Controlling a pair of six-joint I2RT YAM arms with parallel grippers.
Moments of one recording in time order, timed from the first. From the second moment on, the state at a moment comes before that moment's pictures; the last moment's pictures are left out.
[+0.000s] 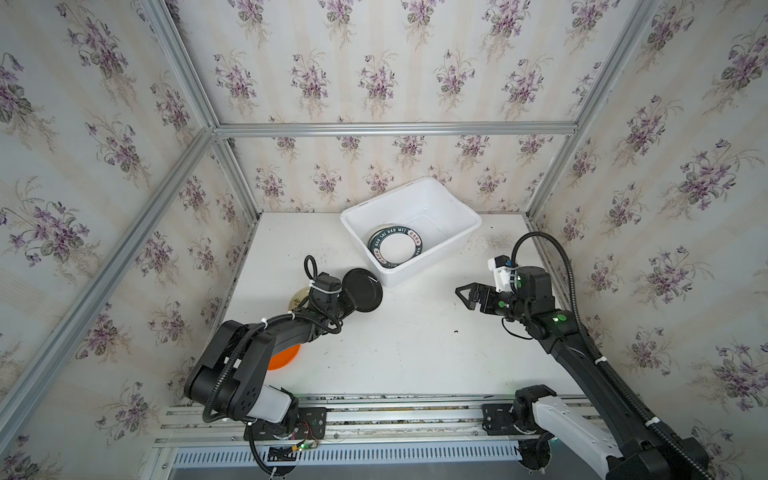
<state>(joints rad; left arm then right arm) -0.35 1.47 0.55 0.14 0.12 -0.88 0.17 0.91 0.70 -0.46 -0.45 0.45</state>
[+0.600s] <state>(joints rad) -0.36 1.26 0.49 -0.06 0.10 -0.87 0.17 0.88 0.62 -0.38 -0.53 0.55</state>
